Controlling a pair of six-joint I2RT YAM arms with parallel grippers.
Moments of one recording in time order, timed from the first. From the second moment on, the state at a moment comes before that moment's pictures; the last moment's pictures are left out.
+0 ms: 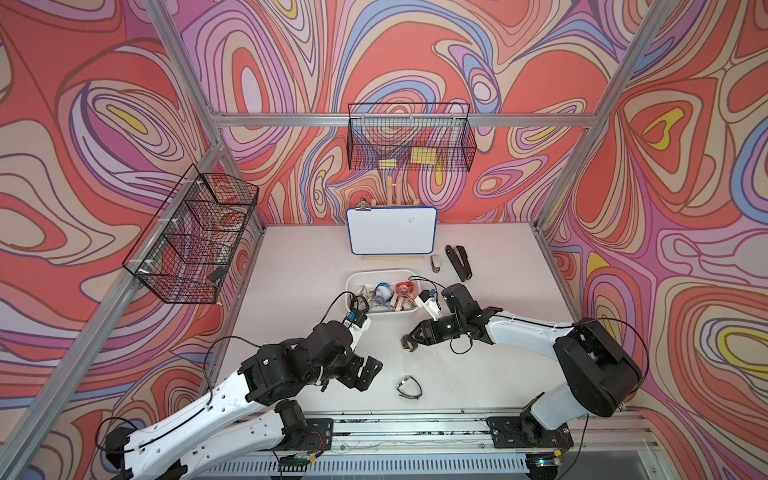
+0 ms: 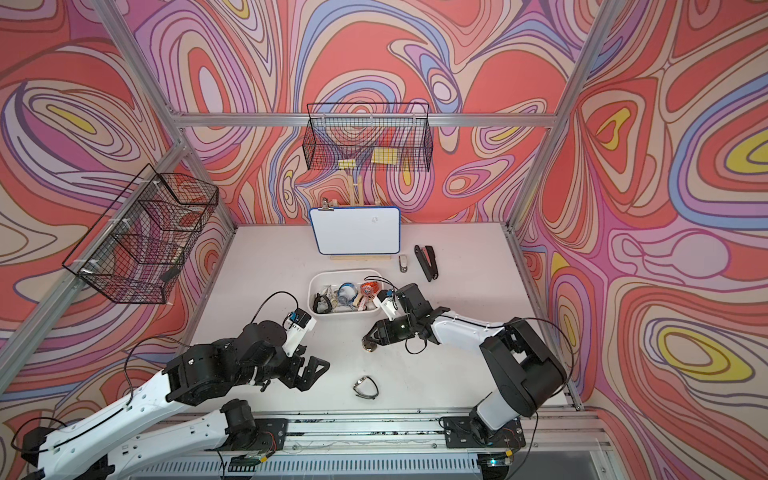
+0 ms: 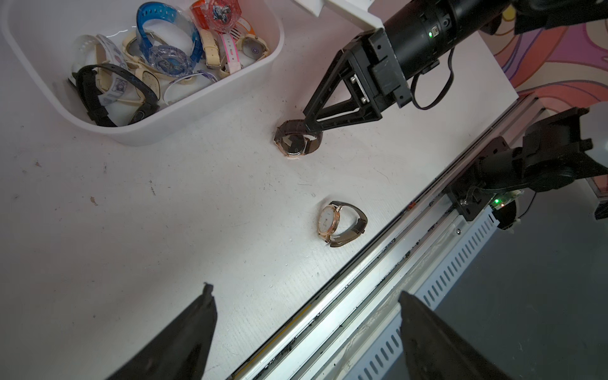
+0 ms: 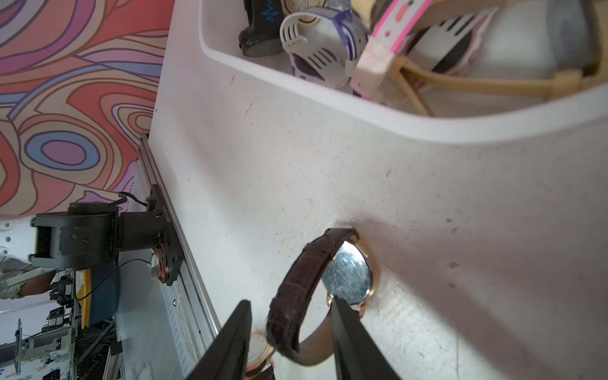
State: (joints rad) left arm -0.99 0.76 0.87 -0.94 -0.04 -0.48; right arm 0.58 1.58 0.75 -0.08 -0.67 0.36
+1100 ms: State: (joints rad) left arm -0.99 0.75 0.87 -0.94 -0.10 -0.49; right arm 0.58 1.60 0.69 0.00 -0.84 0.39
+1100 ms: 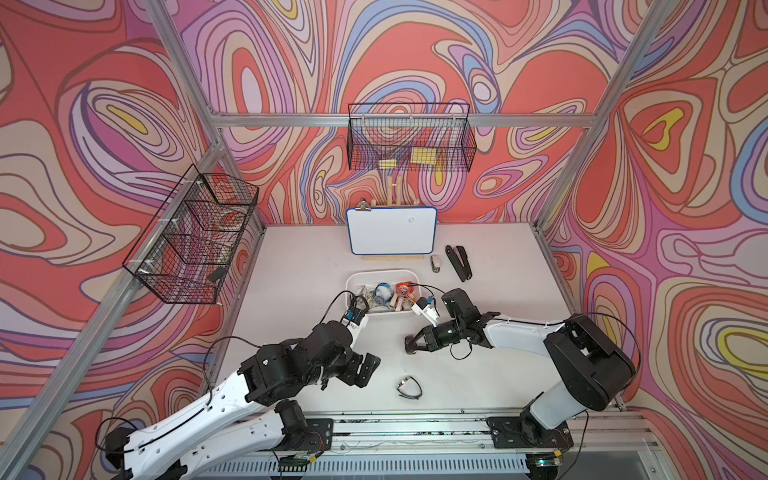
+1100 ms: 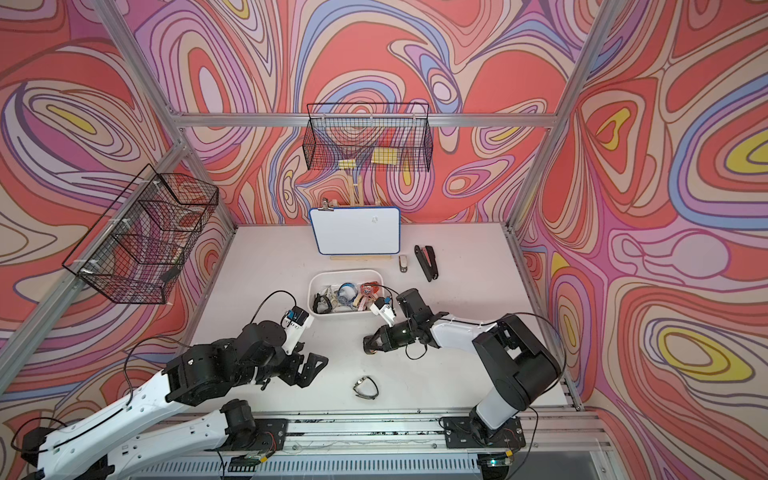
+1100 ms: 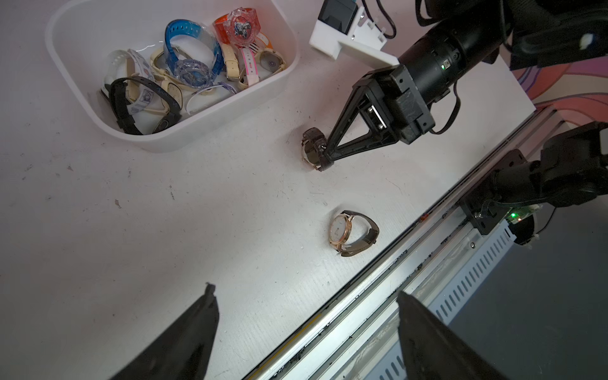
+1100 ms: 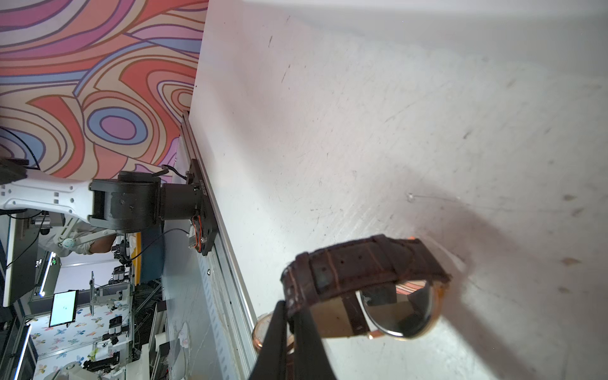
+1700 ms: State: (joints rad) left arm -0.99 0.71 0.87 -0.97 -0.21 -0.52; right arm 0.64 1.50 1.17 -0.40 -0.59 0.41
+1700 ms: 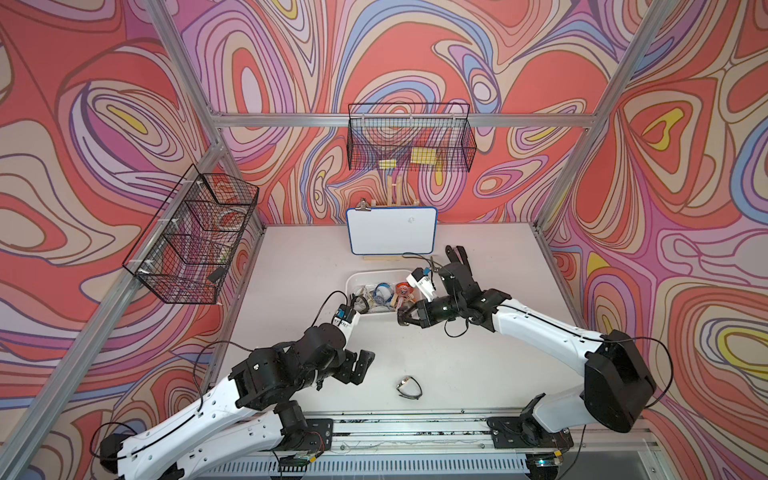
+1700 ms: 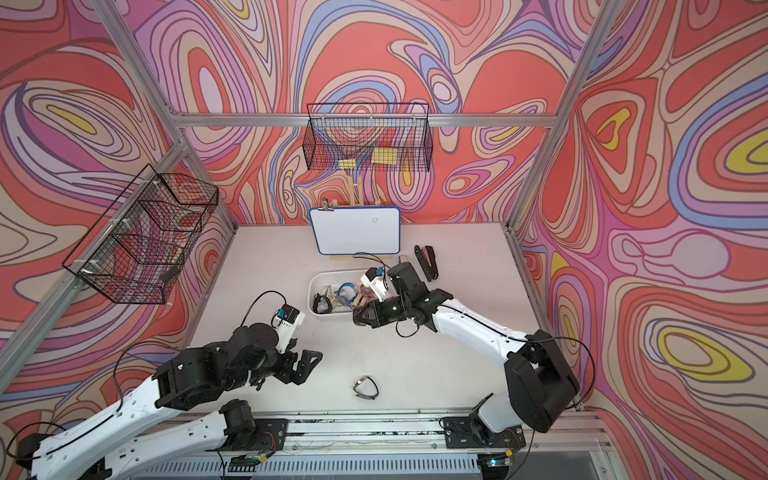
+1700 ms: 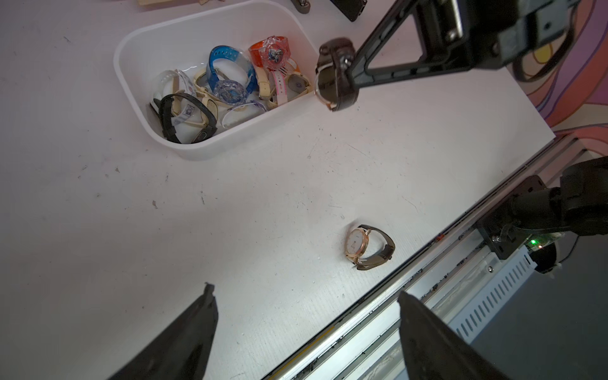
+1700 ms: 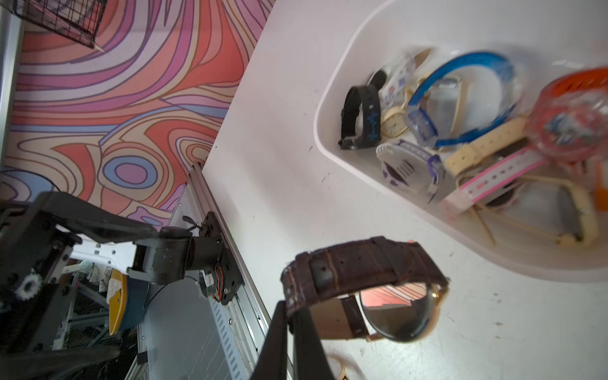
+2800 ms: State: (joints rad) left arm -0.99 0.68 0.88 -1.04 -0.34 -0.56; right arm 0.65 2.31 2.17 -0.99 -0.14 0.26
